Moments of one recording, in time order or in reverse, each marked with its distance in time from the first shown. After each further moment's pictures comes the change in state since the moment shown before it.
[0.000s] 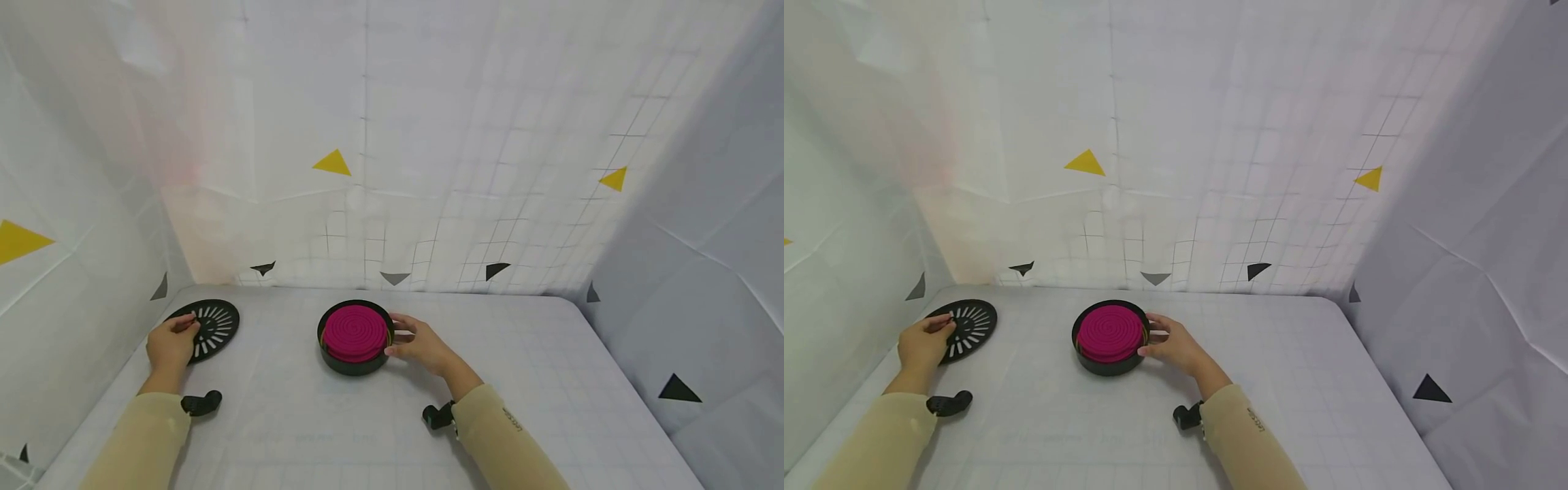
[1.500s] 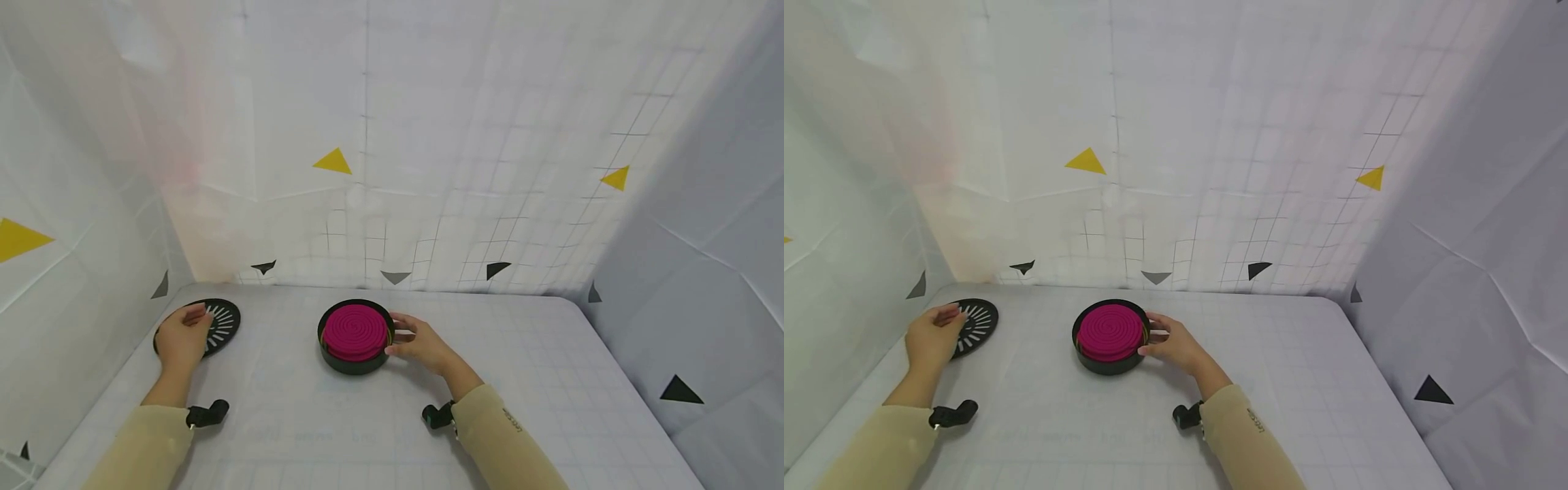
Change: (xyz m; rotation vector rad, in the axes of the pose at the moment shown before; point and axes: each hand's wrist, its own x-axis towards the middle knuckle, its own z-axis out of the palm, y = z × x) left_hand -0.033 0.035 -0.003 -0.053 0.063 0.211; right_hand 0.000 0.000 -0.001 0.021 -0.010 0.004
